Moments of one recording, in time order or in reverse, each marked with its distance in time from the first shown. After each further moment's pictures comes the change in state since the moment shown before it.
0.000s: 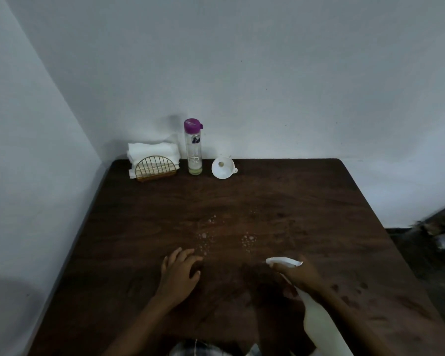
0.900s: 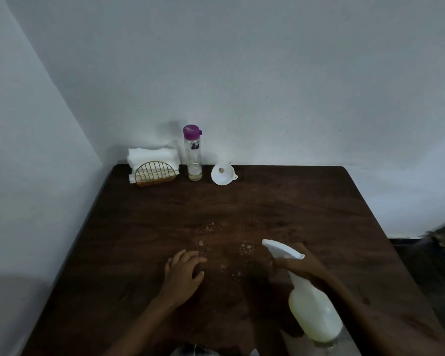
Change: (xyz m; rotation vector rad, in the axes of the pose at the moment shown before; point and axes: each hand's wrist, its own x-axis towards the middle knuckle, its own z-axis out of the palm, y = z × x) left_hand 0.012 0.020 -0.002 -0.074 0.003 -0.008; right_hand 0.008 -0.037 -0.033 -0.002 -0.165 -0.424
